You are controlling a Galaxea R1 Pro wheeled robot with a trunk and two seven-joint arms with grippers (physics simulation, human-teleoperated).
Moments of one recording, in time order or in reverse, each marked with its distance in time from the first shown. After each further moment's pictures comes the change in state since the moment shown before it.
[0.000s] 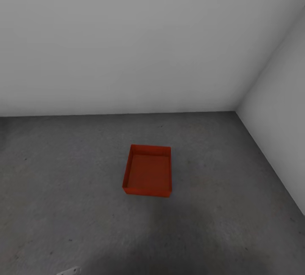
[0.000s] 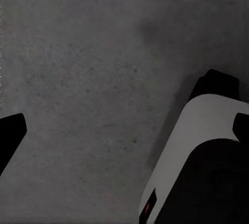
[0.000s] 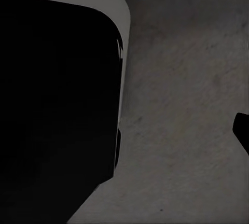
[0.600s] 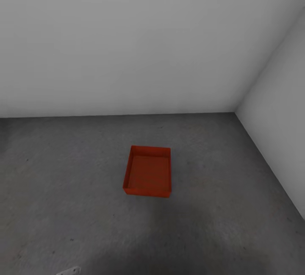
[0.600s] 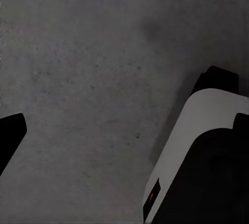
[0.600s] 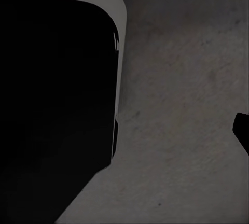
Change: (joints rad) left arm 0.000 0.002 0.001 0.000 0.000 0.000 0.002; right arm 0.000 -0.003 -0.001 0.000 0.000 0.000 0.000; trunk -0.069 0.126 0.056
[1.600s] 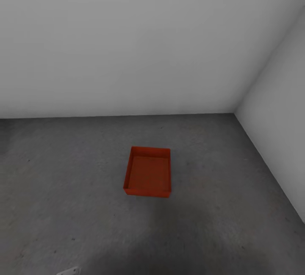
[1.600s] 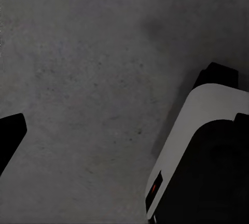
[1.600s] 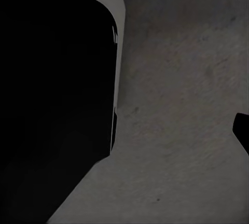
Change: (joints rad) left arm 0.000 0.000 0.000 0.000 0.000 0.000 0.000; right arm 0.000 0.000 0.000 0.000 0.001 0.001 0.000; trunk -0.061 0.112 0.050
